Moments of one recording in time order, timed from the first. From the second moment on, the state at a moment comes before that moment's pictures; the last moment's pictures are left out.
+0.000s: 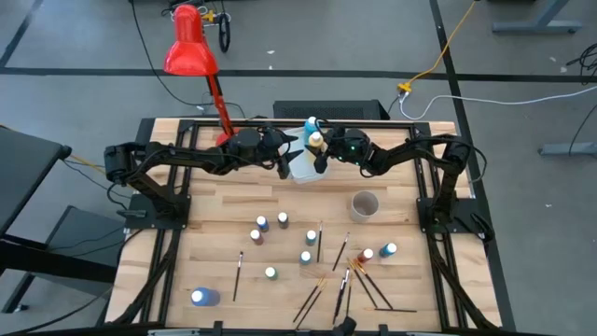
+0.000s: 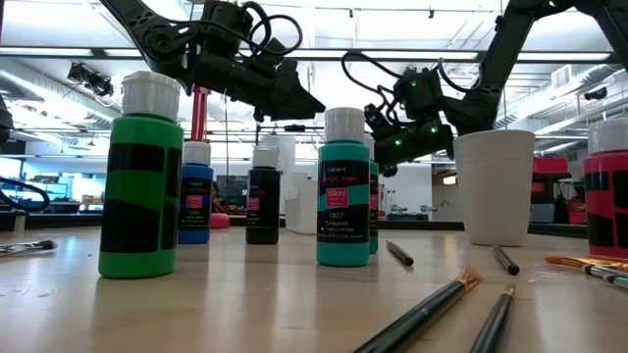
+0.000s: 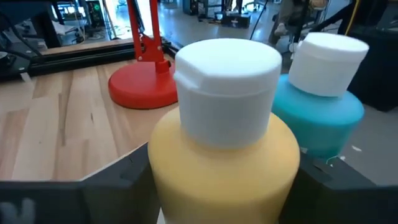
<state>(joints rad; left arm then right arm) 0.35 1.54 0.78 0.60 -0.06 0.04 -0.49 1.87 0.74 0.93 -0.01 -0.02</state>
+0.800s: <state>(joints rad) 0.34 1.54 0.78 0.55 0.05 0.04 -0.45 1.69 0.74 0.97 0.00 -0.09</state>
